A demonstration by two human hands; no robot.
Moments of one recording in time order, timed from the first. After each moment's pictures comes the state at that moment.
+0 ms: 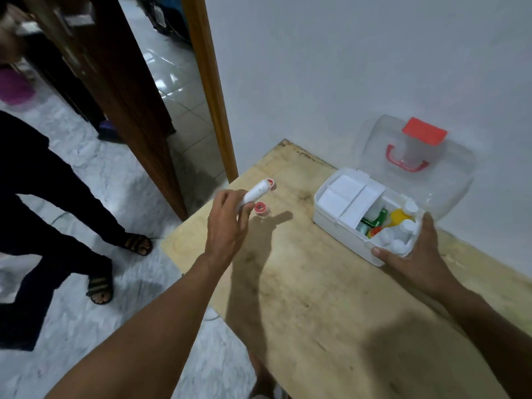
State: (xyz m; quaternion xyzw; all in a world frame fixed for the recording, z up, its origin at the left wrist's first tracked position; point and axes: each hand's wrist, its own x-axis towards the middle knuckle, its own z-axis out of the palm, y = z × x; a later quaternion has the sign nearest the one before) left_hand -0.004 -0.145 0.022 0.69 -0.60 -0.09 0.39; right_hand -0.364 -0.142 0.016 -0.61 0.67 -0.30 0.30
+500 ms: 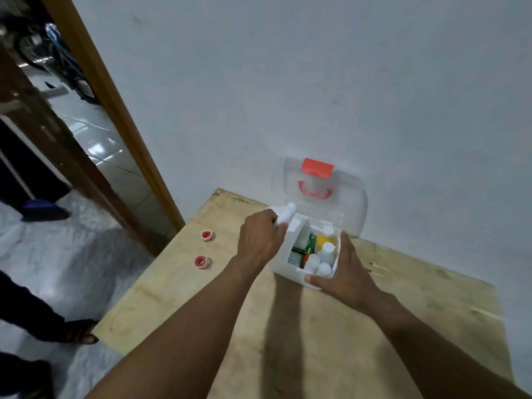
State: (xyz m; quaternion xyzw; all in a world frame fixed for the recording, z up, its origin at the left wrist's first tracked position) left_hand -0.173 -0.210 0.096 0.64 -0.71 -0.20 0.23; right_hand -0.374 -0.144 0.009 -0.59 0.70 -0.25 0.31
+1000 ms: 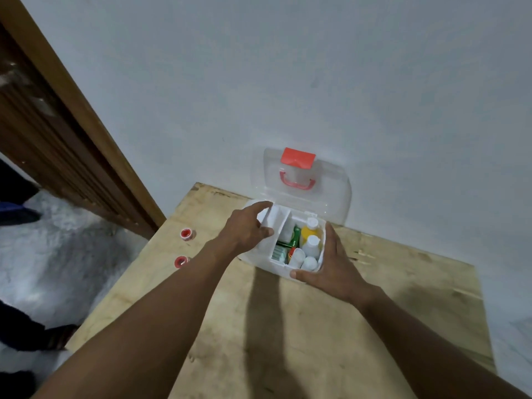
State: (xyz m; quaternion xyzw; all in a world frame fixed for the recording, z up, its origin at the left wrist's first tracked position) left_hand -0.166 -0.241 0.079 0.57 -0.74 -0.34 0.13; right_hand -0.376 -0.145 0.002 -0.59 0.71 -0.22 0.30
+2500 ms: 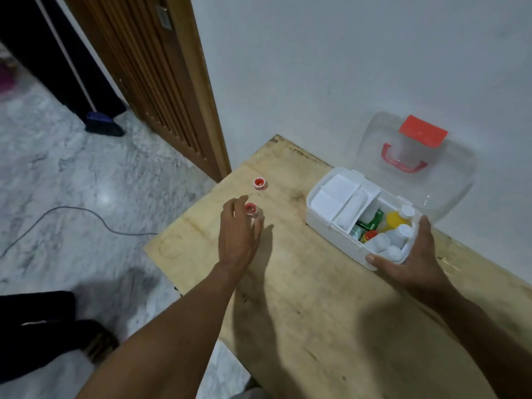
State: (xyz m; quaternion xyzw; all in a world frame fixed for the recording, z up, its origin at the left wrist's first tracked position) left_hand -0.039 -0.161 -0.023 0.72 -0.59 -0.10 0.34; right_hand -0.367 -0.149 0.010 -0.58 0.70 -0.25 0.33
